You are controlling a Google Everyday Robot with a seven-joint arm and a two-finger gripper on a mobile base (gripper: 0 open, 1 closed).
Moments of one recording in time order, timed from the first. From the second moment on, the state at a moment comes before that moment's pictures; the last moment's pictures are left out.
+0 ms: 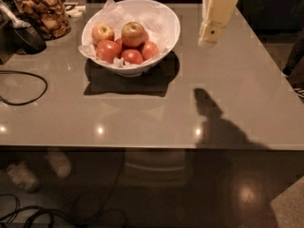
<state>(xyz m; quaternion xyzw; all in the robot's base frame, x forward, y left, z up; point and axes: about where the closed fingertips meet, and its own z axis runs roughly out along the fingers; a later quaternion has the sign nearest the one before) 0.563 -0.107 1.054 -0.67 0.71 -0.06 0.22</state>
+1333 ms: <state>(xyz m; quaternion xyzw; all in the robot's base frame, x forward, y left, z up) 0.670 -0.048 1.054 -0.68 0.69 -0.06 0.25</state>
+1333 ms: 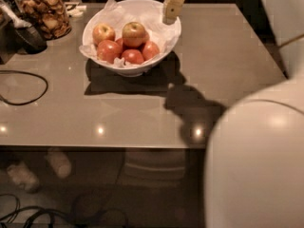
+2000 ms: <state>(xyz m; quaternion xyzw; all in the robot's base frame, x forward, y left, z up) 0.711 -0.011 1.036 -0.69 0.67 -0.04 0.26</state>
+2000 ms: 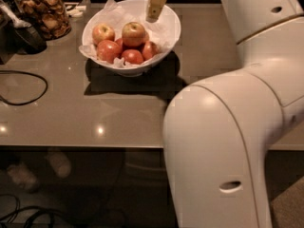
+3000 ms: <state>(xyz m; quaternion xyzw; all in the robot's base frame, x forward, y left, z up) 0.724 0.014 1.006 -0.70 0.67 -0.01 0.25</state>
